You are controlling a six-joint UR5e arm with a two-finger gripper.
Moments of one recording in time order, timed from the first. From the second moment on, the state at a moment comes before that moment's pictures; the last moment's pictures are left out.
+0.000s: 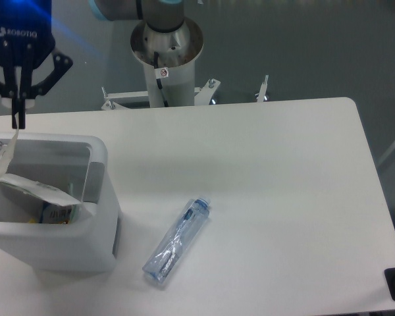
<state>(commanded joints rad) 2.02 -1.60 -1.50 -0.83 1.42 -0.31</state>
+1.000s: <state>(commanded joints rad) 2.01 -1.51 -1.69 -0.84 1.24 -0.24</state>
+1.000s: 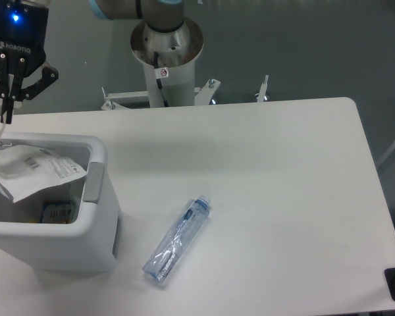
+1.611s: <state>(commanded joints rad) 2.04 -1.67 -1.65 -0.84 1.32 -0.22</state>
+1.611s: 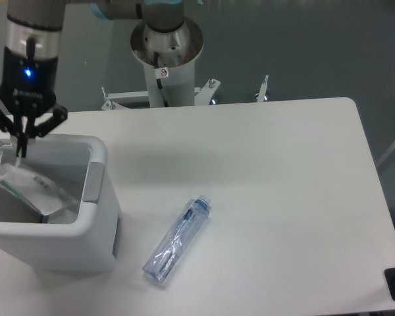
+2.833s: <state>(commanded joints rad) 2.36 -1.79 -1.57 -0.83 1.62 -0.17</state>
